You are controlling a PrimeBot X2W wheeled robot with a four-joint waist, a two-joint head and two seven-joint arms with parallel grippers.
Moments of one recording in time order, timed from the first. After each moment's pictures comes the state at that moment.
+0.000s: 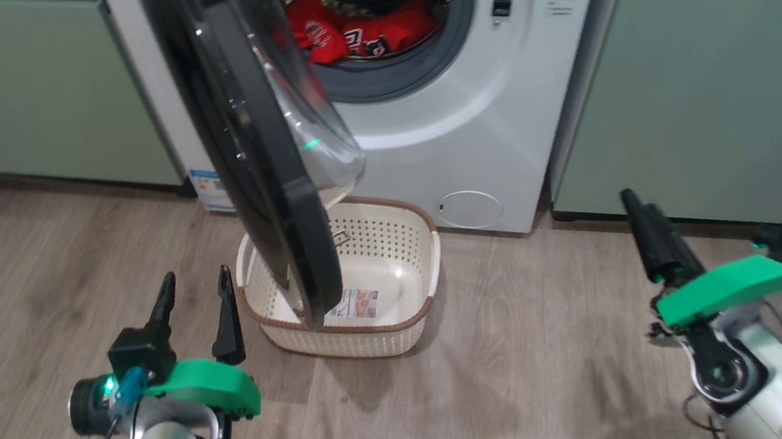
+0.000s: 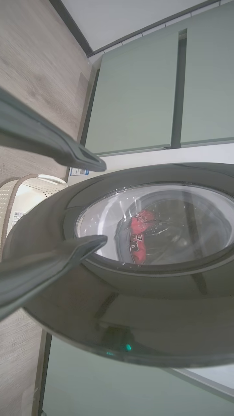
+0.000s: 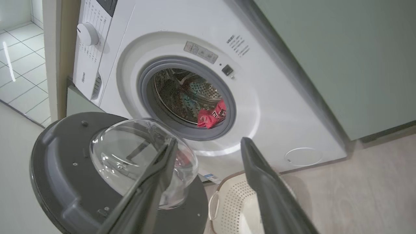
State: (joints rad) left arm -0.14 0.04 0.00 0.37 -0.16 0.01 -0.26; right arm -0.36 -0.36 0.54 0.42 1.34 0.12 -0.24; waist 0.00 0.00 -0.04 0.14
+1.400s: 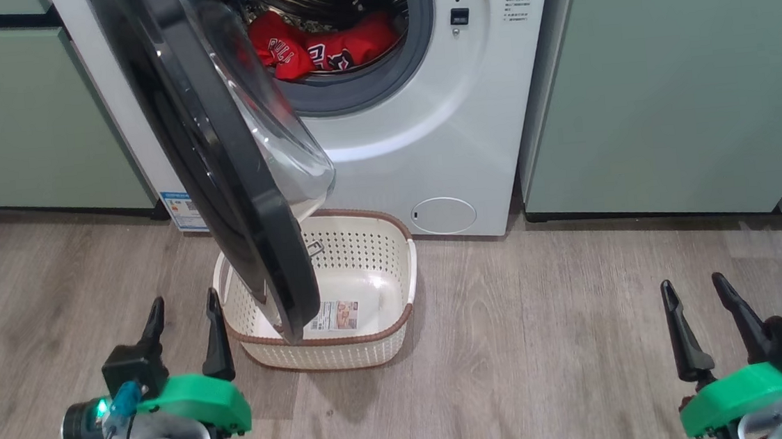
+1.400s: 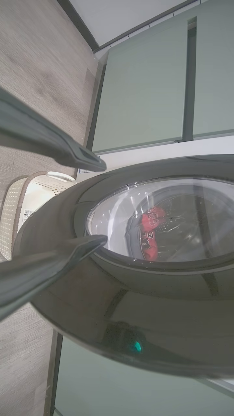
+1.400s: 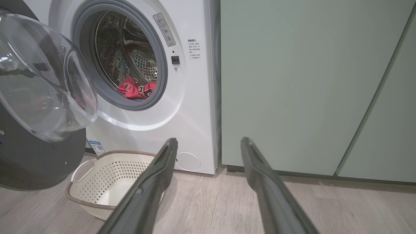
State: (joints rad) left arm -0.13 0.04 0.04 0.43 -0.15 0.02 -0.26; right arm -0.03 -0.18 0.09 0.33 0.27 0.12 -0.25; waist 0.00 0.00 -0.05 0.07
